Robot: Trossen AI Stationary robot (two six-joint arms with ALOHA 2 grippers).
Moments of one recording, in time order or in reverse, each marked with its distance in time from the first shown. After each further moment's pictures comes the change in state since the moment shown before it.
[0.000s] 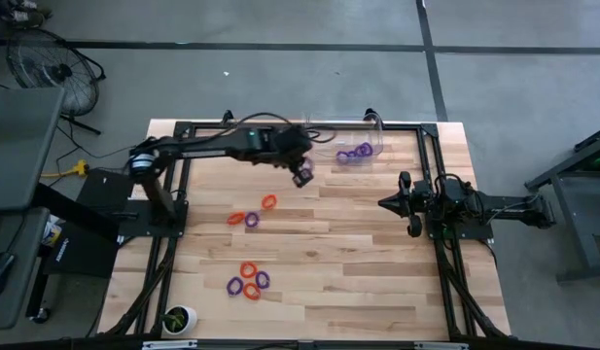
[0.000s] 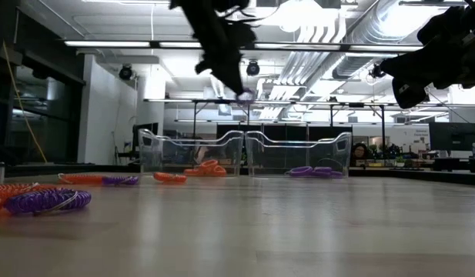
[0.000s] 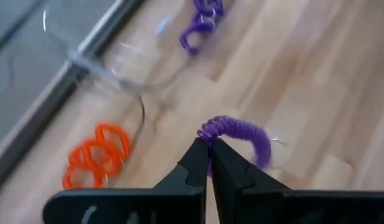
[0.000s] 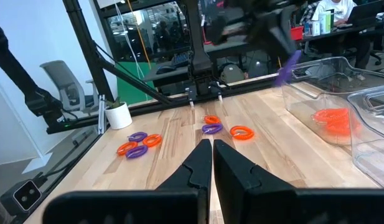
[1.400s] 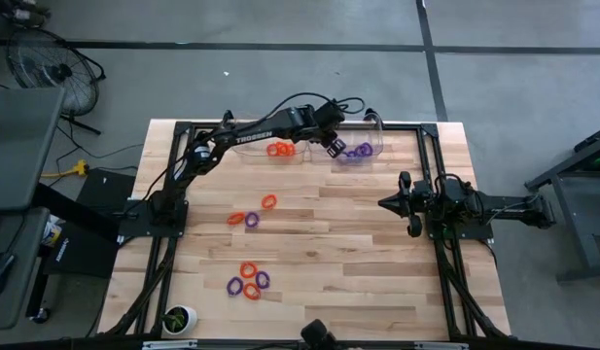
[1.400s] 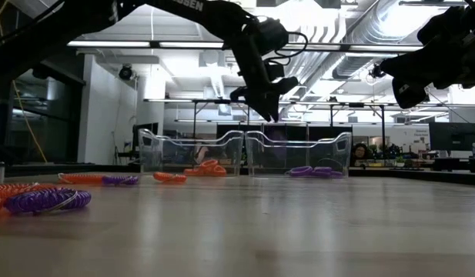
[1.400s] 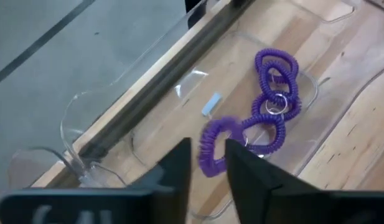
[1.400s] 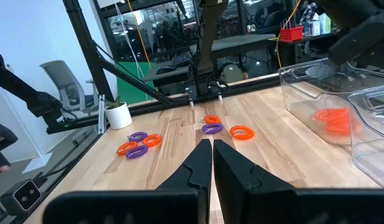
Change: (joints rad) left arm 0.143 0.516 0.613 -0.066 -0.066 -0.016; right arm 0.000 0.000 0.000 0.000 0.000 0.000
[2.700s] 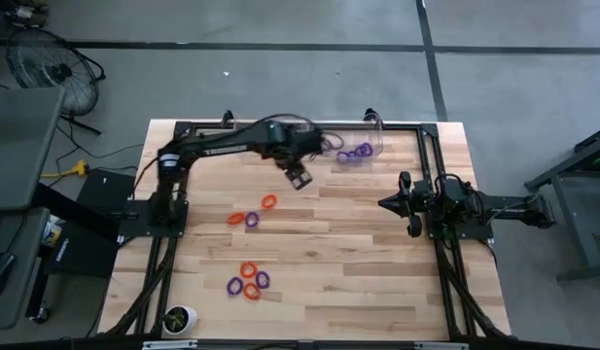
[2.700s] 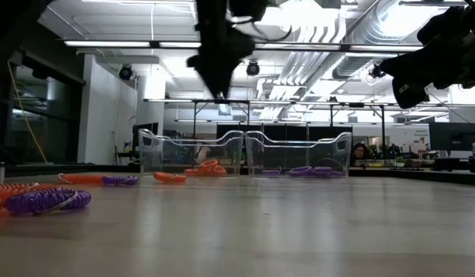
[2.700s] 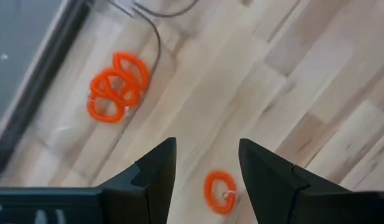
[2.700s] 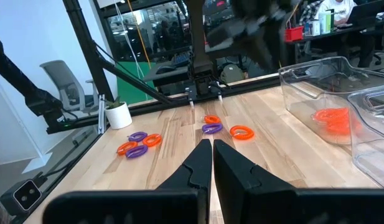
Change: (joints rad) left arm -0.153 -0.274 -0.198 -0.512 0.053 -0.117; right arm 0.000 0.000 0.000 0.000 0.000 0.000
